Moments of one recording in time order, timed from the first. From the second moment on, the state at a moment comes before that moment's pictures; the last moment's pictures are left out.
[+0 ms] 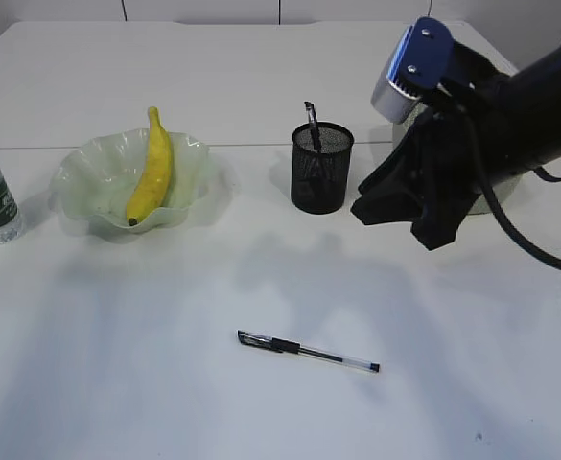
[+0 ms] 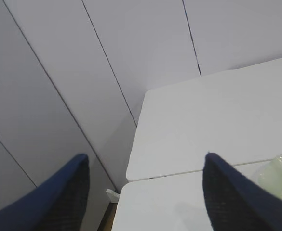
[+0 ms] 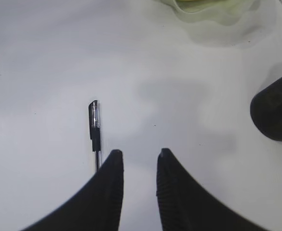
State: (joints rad) left arm 0.16 0.79 -0.81 0.41 0.20 -0.13; right arm 0.27 1.53 -1.09 0.72 0.74 -1.36
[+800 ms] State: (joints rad) left arm 0.16 0.79 -0.81 0.41 0.25 -0.13; right arm 0.28 1.70 -1.19 0.72 0.76 -1.32
